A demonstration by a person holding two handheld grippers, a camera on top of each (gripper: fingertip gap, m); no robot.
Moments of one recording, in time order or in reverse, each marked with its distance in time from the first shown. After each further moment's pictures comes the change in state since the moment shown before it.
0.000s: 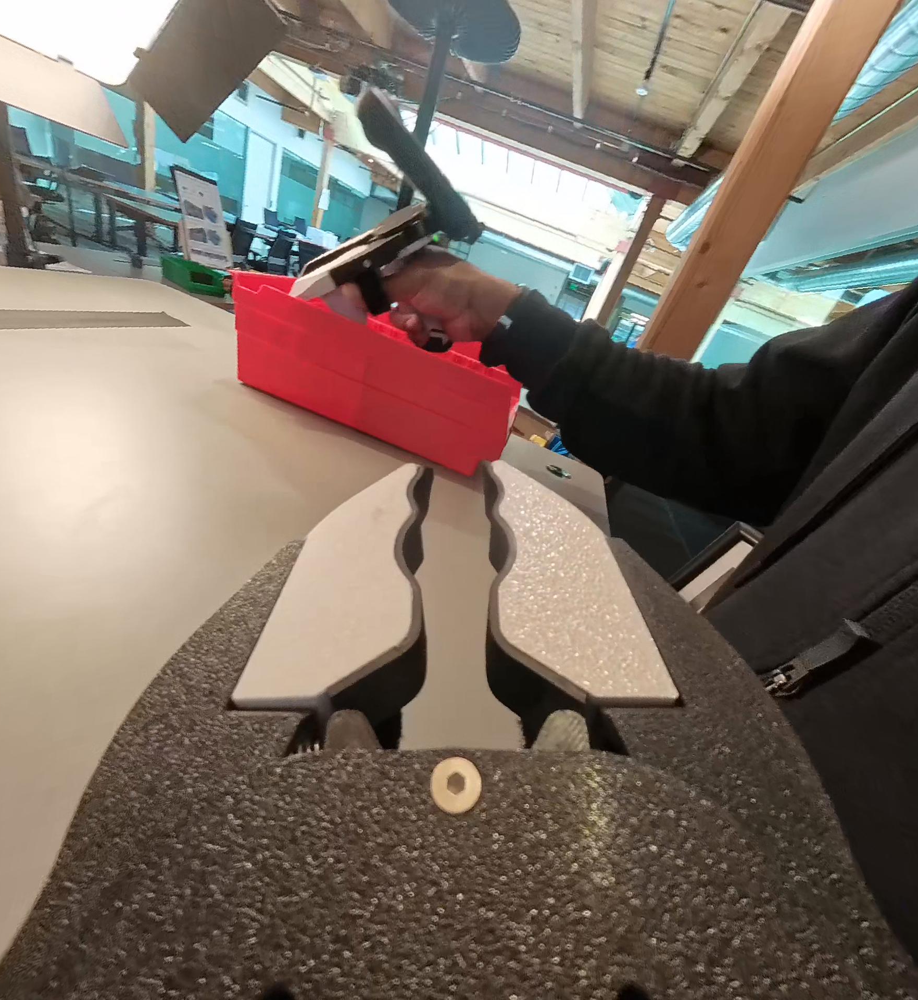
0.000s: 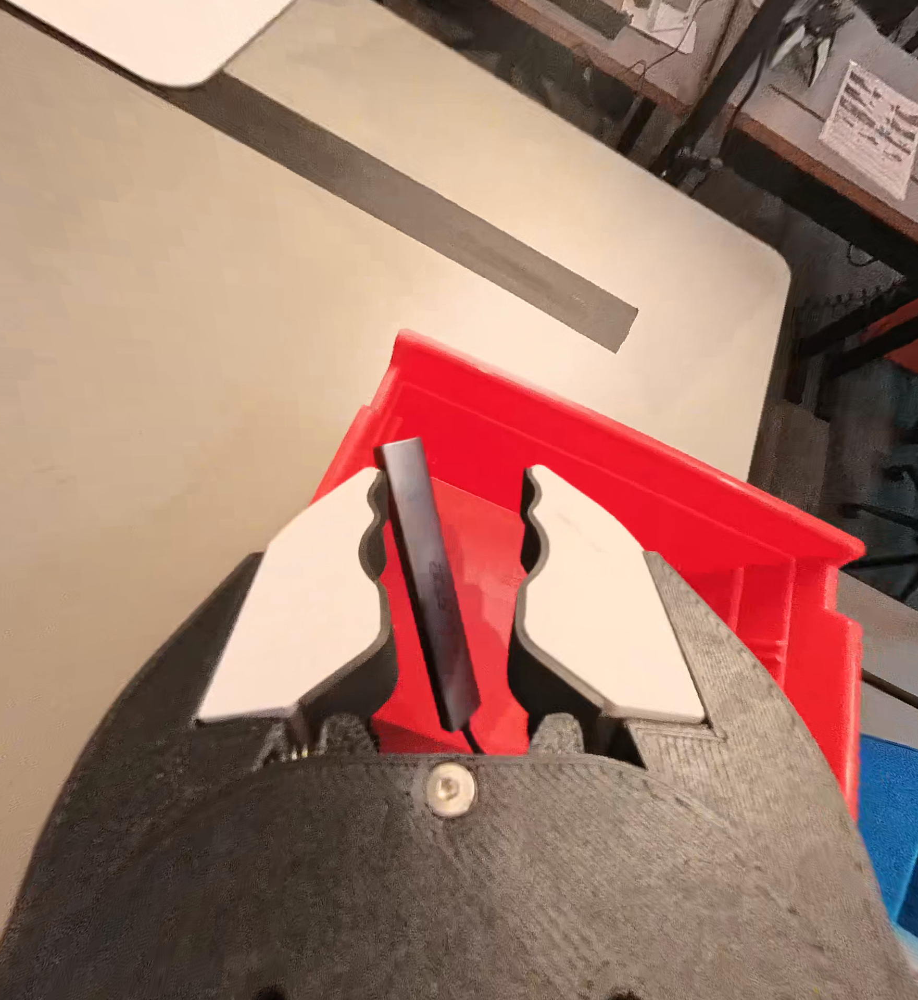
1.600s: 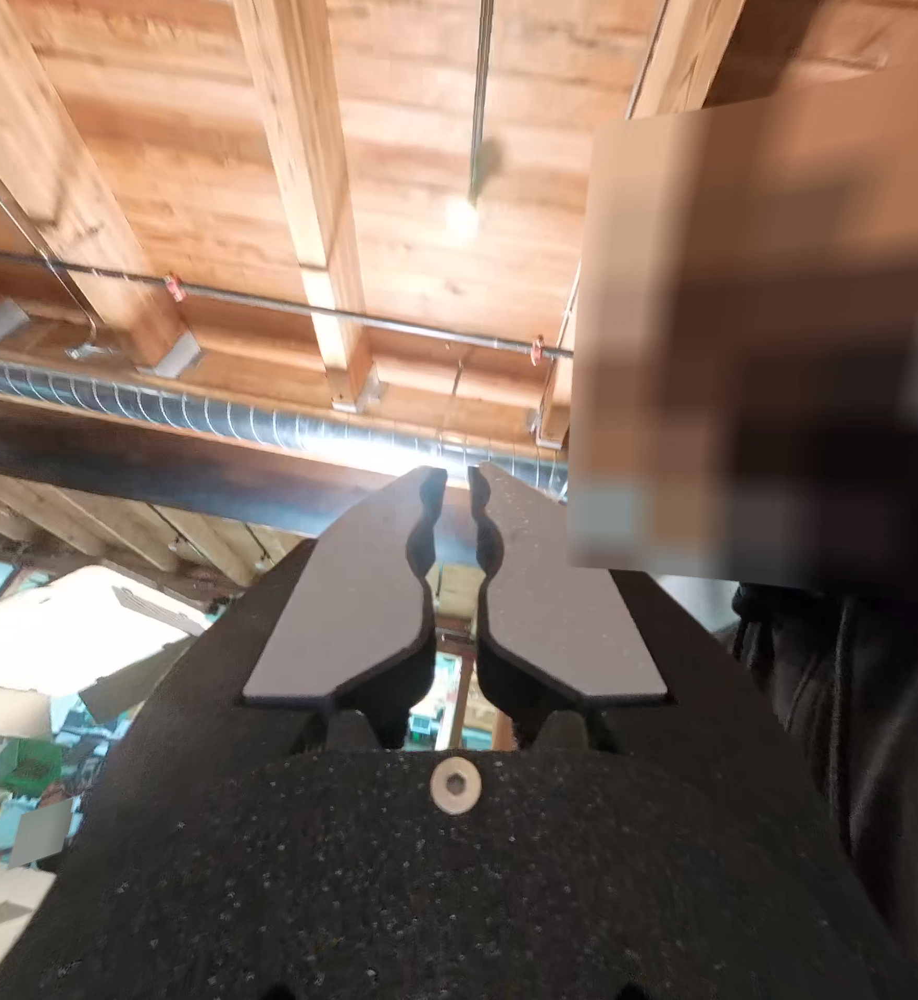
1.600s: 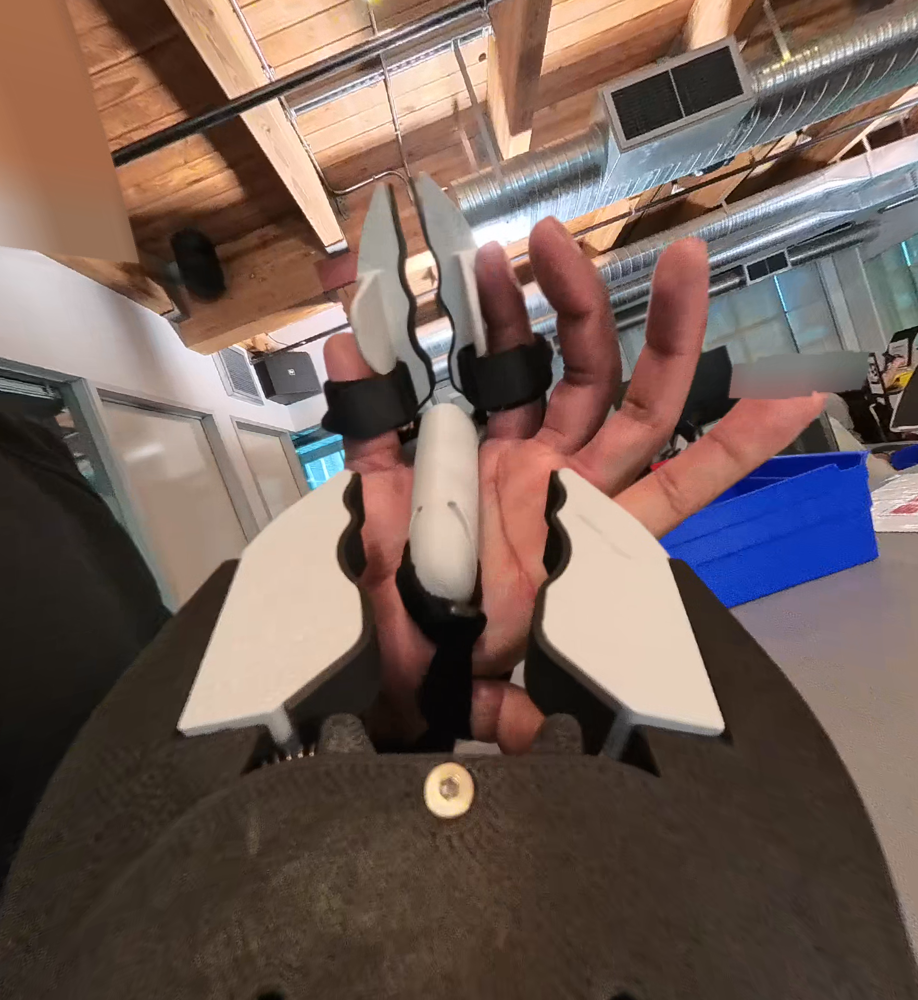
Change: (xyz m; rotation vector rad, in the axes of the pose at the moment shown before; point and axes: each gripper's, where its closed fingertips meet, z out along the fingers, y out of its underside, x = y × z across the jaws) left arm -0.002 -0.244 -0.248 0.979 0.369 -0.064; right arm -0.555 -0.158 -0.180 1.001 -1.320 0.402
